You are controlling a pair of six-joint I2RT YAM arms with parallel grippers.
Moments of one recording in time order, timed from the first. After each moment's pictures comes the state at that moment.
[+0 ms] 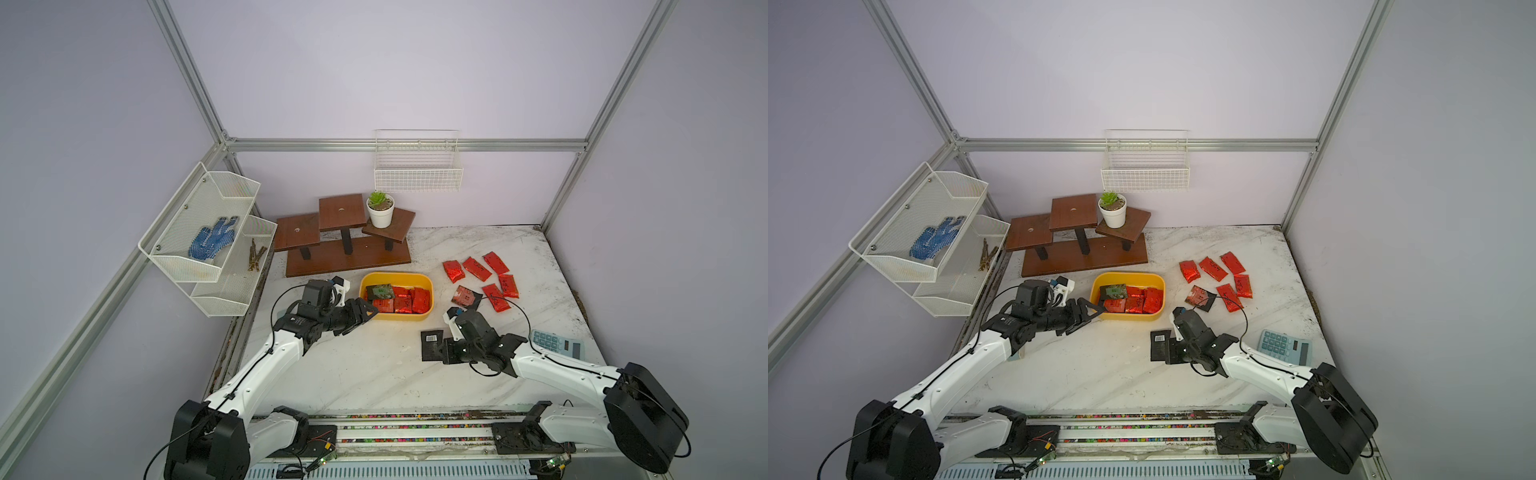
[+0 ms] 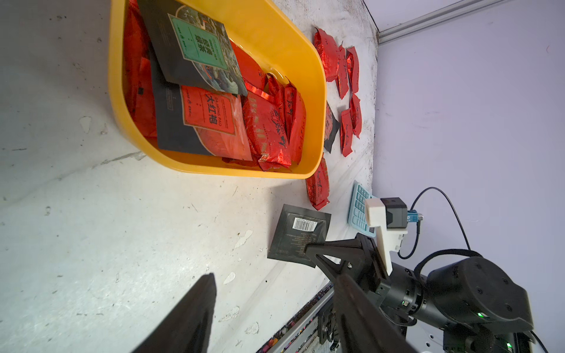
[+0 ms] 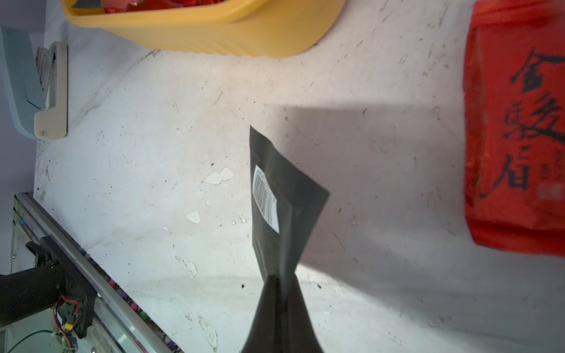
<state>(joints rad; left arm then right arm) -0.29 1.15 0.76 -0.36 0.54 -0.76 0.67 1.27 0.57 -0.23 -0.19 0.61</state>
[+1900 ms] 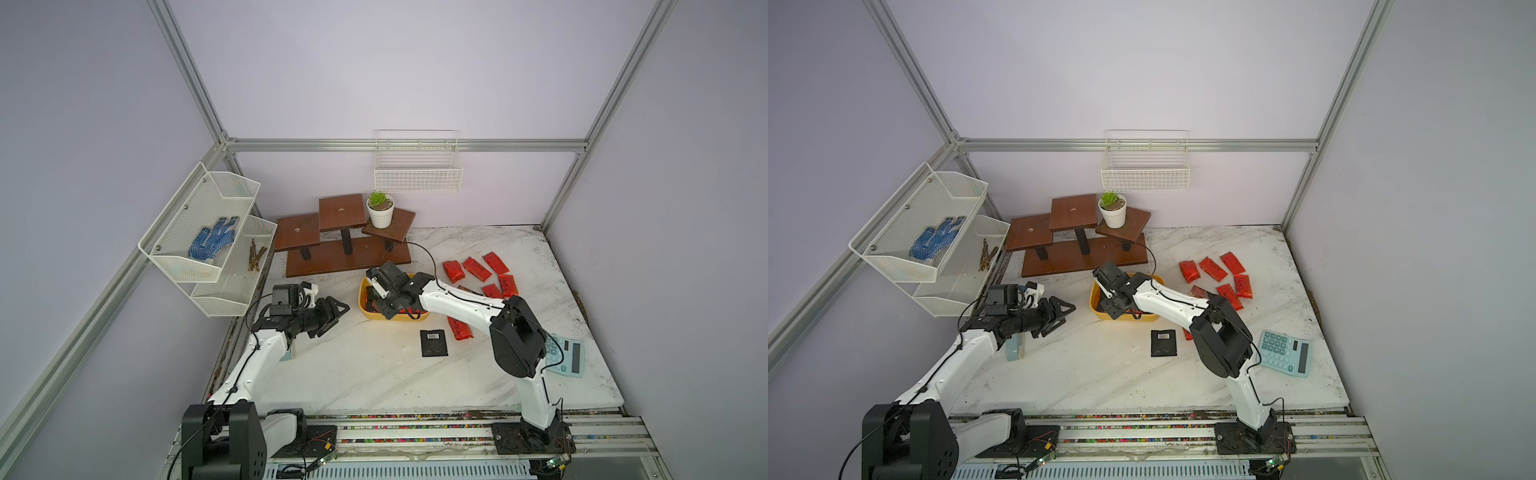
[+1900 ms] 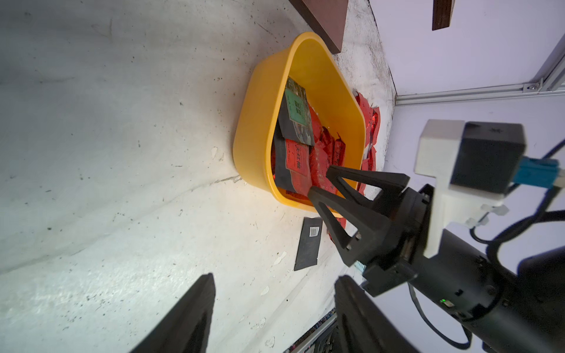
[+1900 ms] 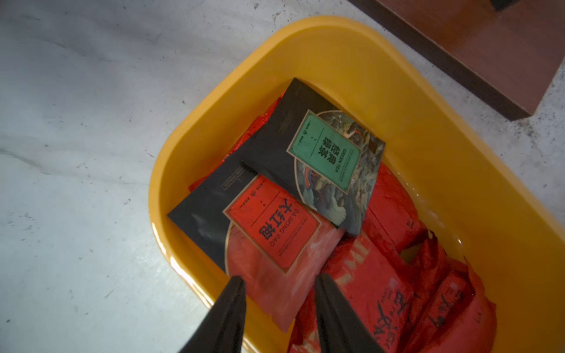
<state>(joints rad) 0.05 1.17 0.72 -0.42 0.67 -0.68 0.84 2.10 1.72 -0.65 0.14 0.05</state>
